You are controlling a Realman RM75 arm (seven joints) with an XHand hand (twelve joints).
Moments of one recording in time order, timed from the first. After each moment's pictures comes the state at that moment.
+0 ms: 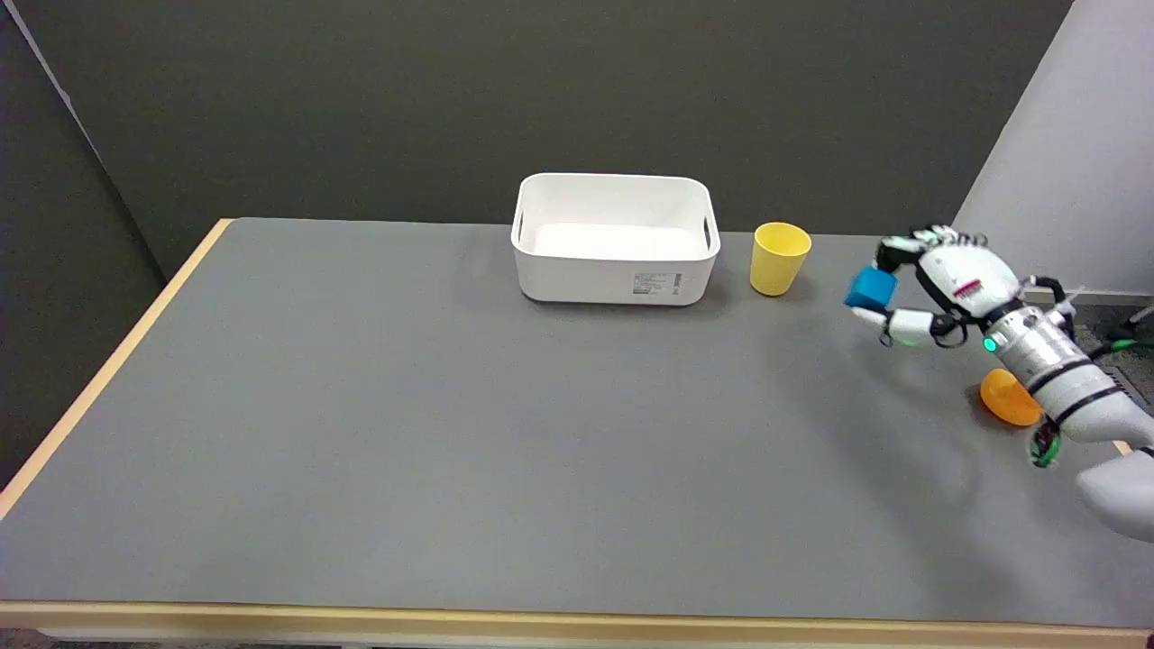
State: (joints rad) arm 0.05 -0.72 -1.66 0.69 0.27 0.87 0.78
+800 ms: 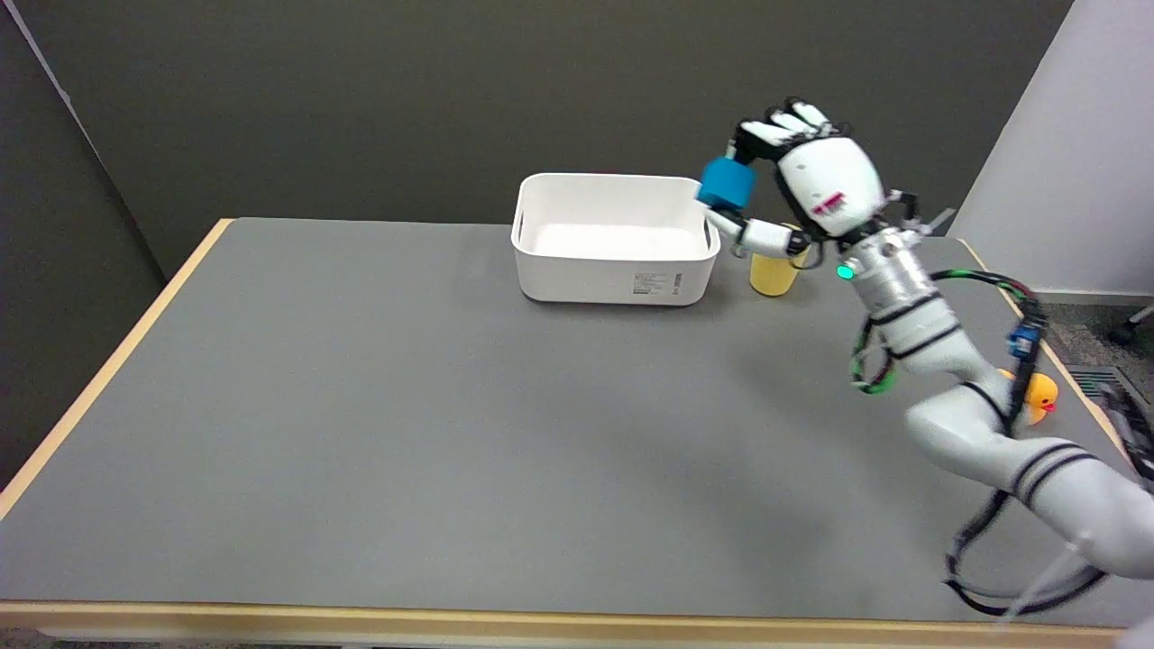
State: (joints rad) arm 0.23 -0.92 -1.75 1.07 0.31 0.85 0.49
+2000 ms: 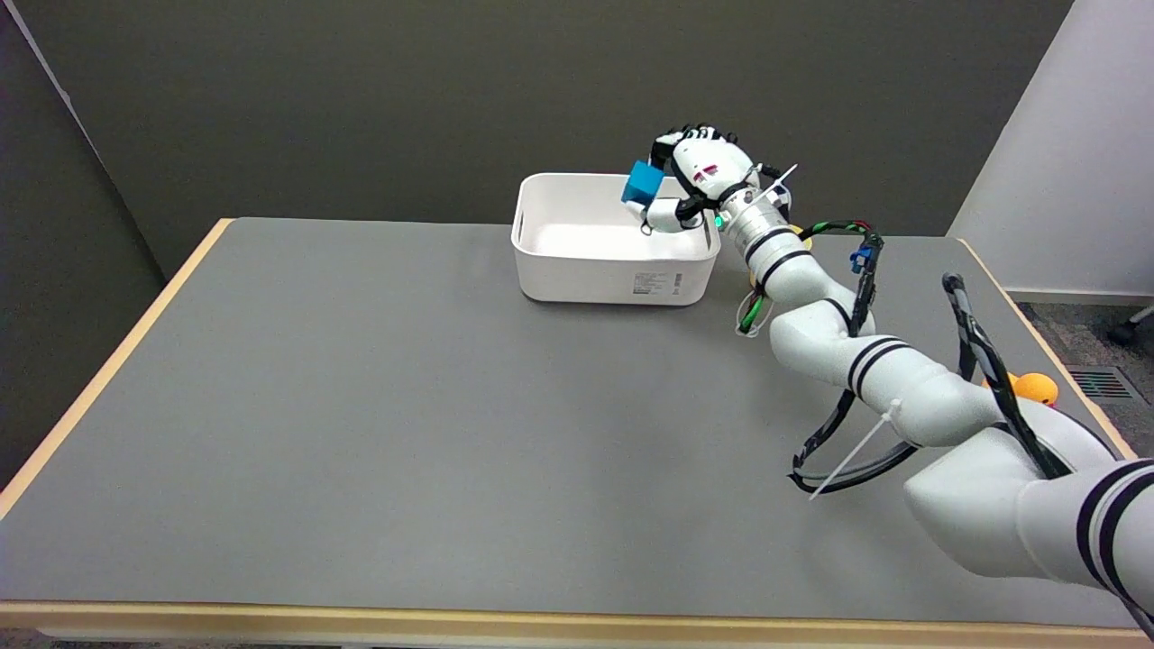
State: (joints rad) arm 0.76 -1.20 -1.94 0.55 0.33 0.48 0.42
